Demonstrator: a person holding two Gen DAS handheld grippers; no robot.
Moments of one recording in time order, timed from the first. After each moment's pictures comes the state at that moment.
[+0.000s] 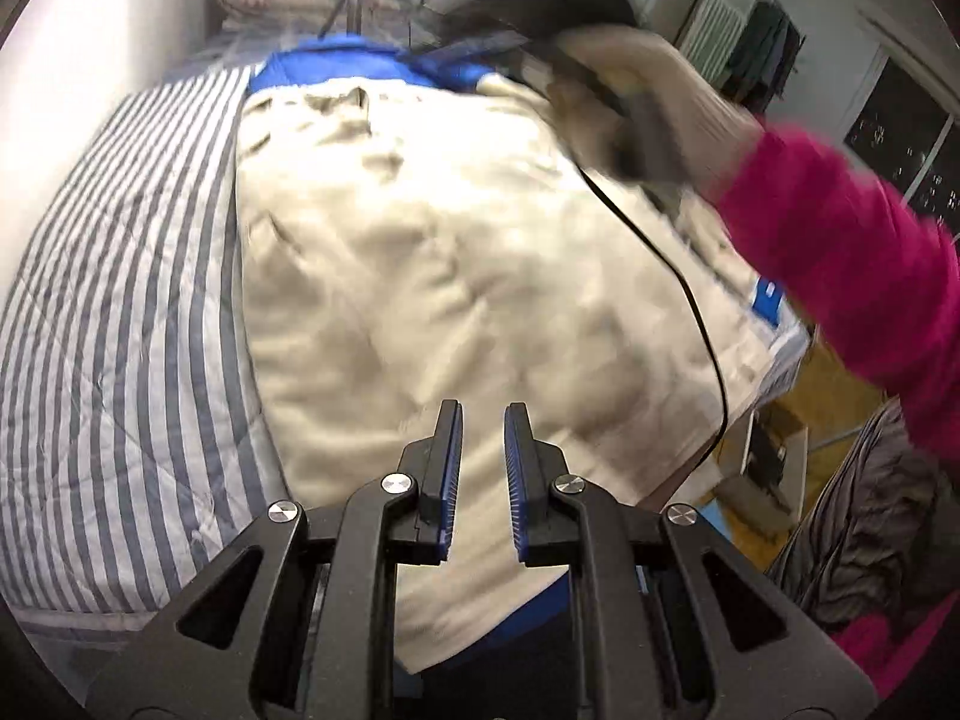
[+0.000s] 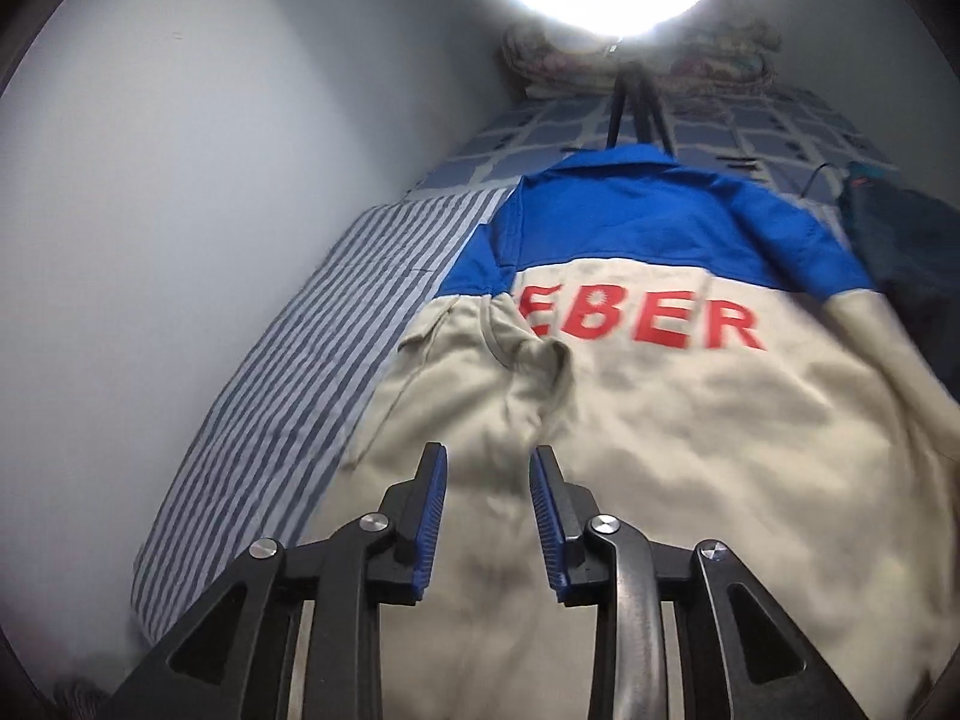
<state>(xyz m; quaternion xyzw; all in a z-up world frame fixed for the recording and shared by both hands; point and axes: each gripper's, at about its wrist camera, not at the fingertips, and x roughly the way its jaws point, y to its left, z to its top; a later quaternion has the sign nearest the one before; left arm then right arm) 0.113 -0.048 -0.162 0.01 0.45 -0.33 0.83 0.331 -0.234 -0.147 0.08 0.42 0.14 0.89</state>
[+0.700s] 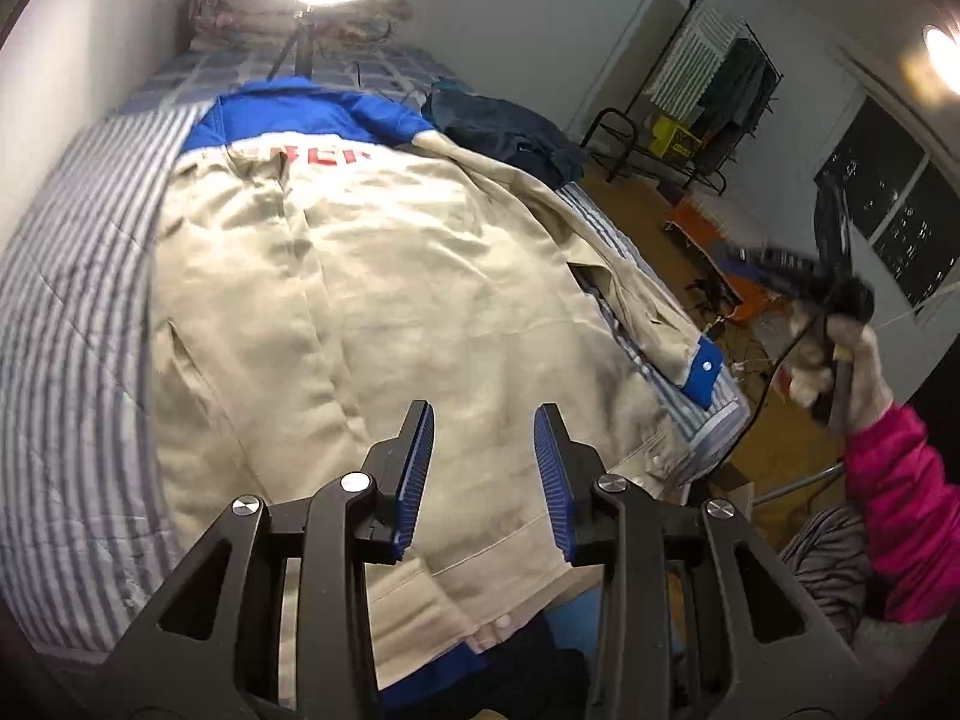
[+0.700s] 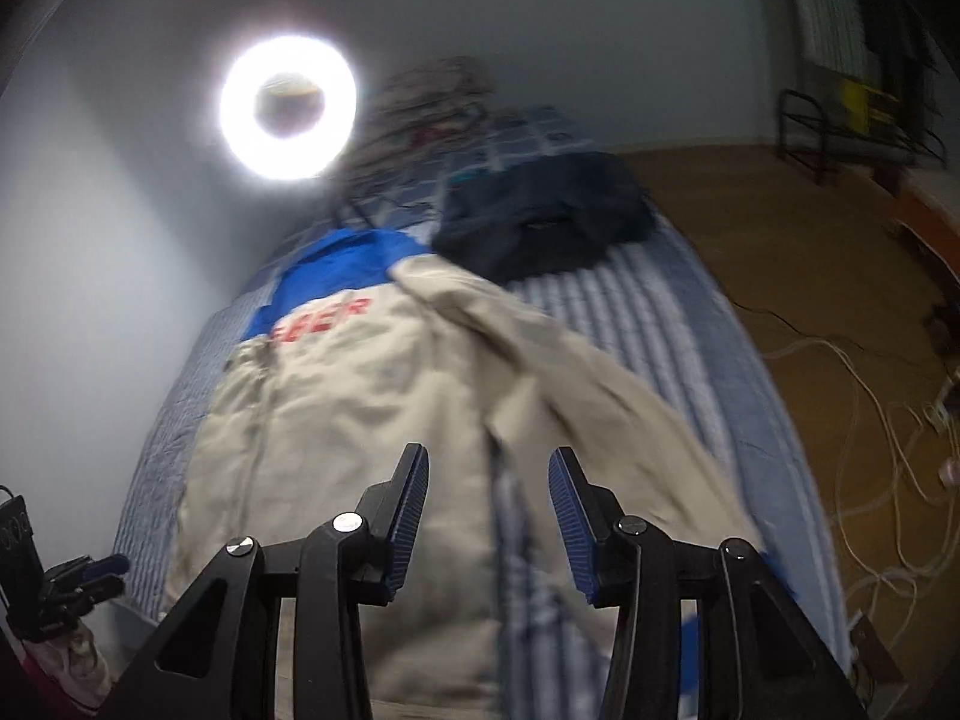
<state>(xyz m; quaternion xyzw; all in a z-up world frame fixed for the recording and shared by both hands) 0.143 -0.109 -0.114 -0.04 0.45 -0.37 0.81 0.078 -0.497 -0.109 0.18 0.37 -0.07 0.91</state>
